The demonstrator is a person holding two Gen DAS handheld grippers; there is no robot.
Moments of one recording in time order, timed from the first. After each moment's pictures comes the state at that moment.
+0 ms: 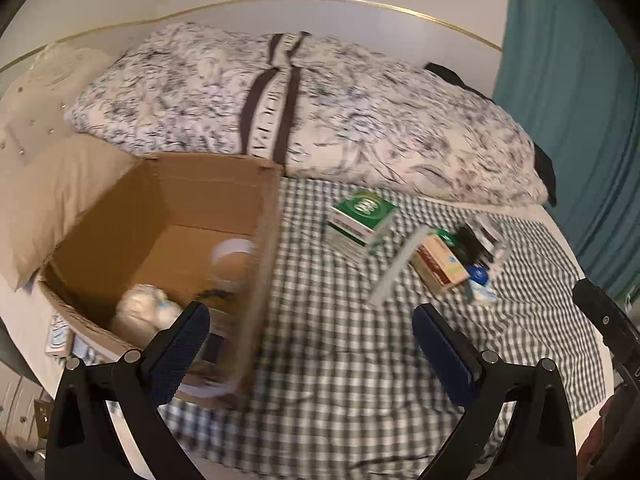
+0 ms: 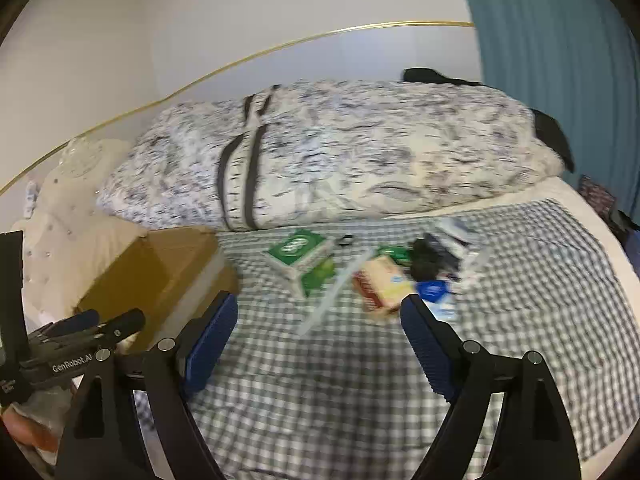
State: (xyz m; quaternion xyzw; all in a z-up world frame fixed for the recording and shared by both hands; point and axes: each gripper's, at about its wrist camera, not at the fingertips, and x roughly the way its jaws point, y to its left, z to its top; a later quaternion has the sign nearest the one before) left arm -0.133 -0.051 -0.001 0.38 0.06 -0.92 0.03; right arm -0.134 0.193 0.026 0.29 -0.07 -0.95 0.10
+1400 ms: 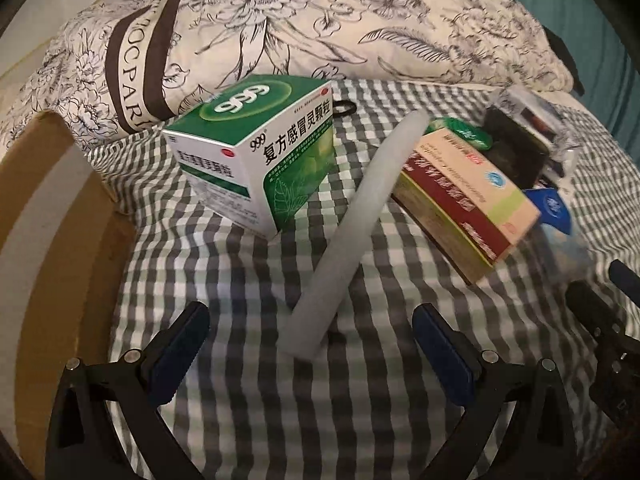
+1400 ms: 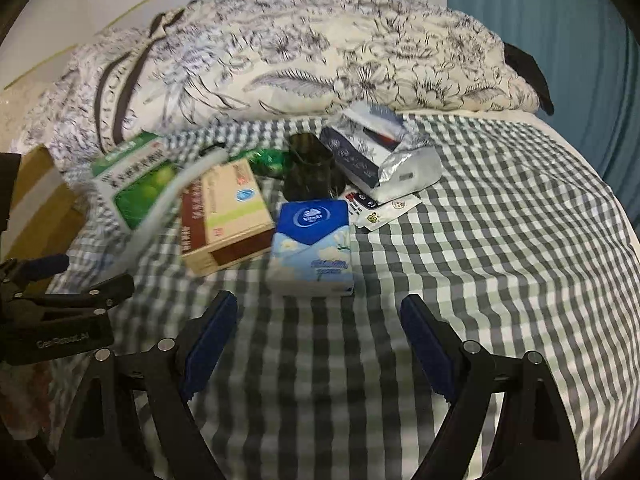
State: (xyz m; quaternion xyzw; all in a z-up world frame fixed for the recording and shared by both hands) left arm -0.293 0.059 -0.178 0.48 -0.06 -0.87 0.01; right arm -0.271 0.262 -0.143 0.41 0.00 -0.91 0.02
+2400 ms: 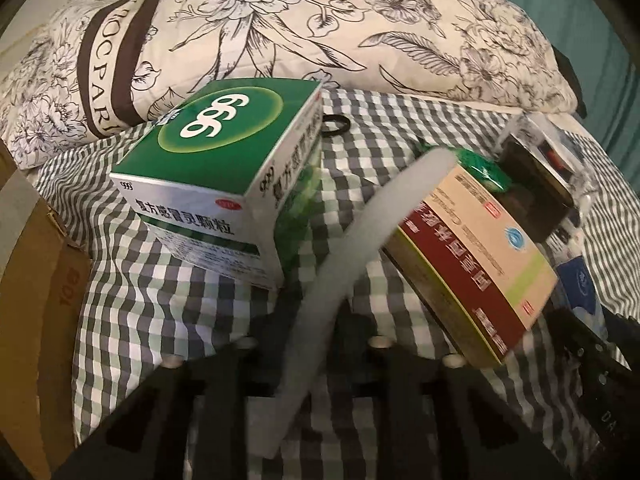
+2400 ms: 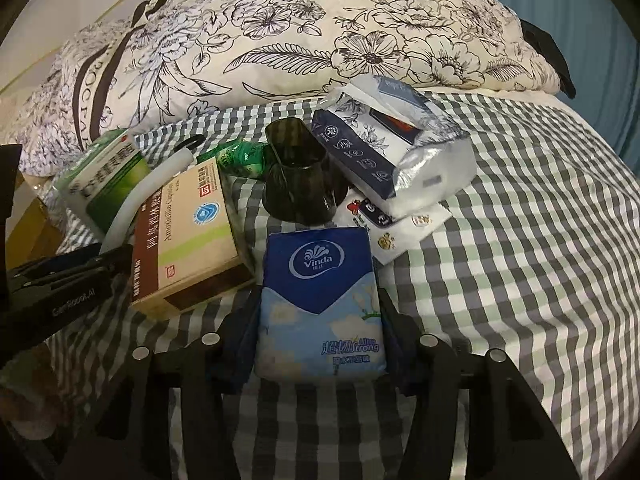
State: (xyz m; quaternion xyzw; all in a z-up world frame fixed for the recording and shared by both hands) left arm -0.337 0.060 -0.186 0.49 -0.02 -0.87 -0.01; right arm -0.312 0.269 -0.158 0.44 -0.04 -0.90 0.04
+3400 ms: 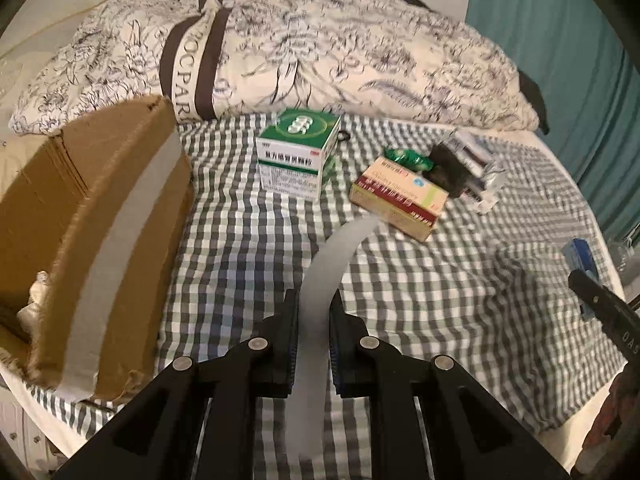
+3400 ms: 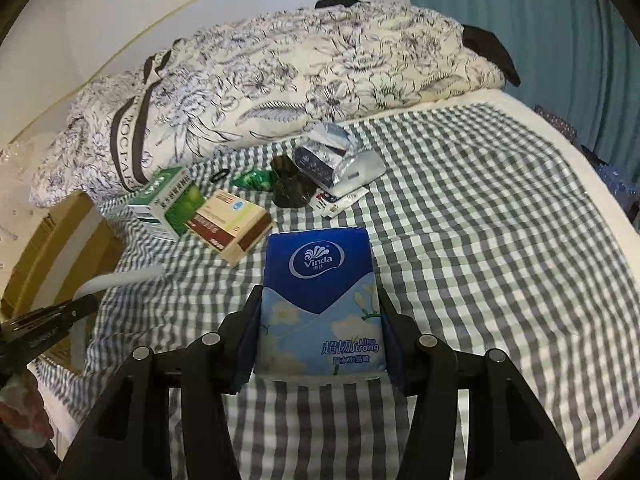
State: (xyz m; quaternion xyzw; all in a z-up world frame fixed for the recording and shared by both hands) left arm -0.182 0.025 -0.077 0.46 0.01 -0.89 -0.02; right arm -0.175 0.307 -0.069 0.39 -0.09 -0.92 0.03
